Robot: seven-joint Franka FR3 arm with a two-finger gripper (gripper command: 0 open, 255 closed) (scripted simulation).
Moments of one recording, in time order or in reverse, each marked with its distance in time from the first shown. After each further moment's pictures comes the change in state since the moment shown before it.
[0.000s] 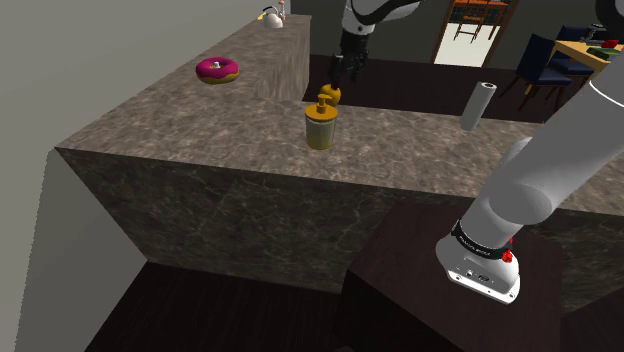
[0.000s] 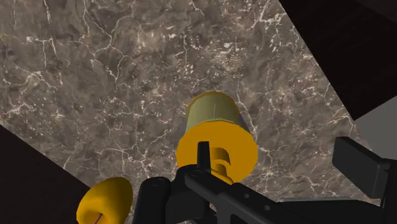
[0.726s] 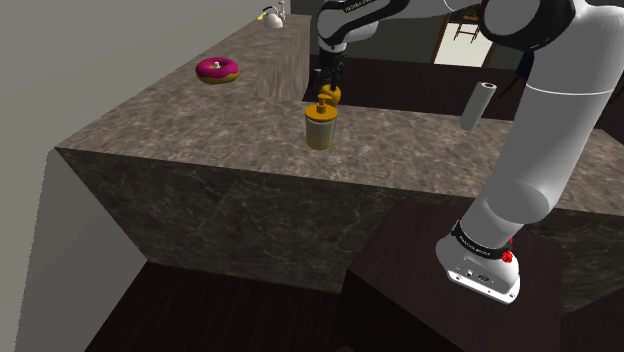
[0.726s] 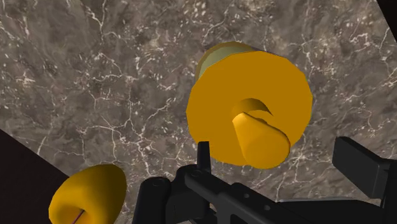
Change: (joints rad) arm -0.032 0.400 -0.031 0.297 0.074 0.081 -0.081
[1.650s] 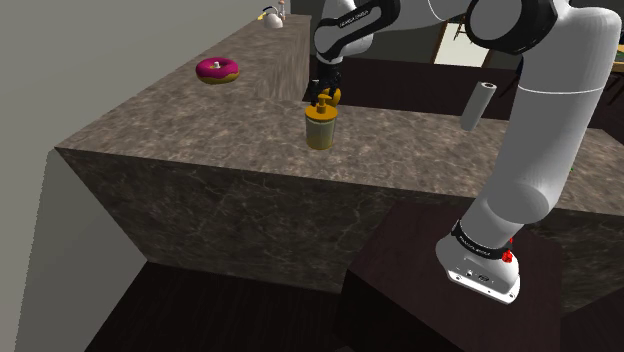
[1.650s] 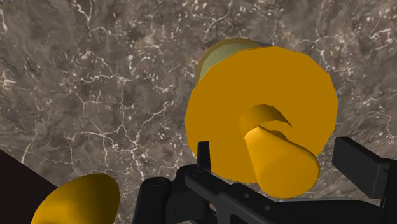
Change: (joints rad) arm -0.004 0.059 0.003 -0.019 0.012 0.077 -0.010
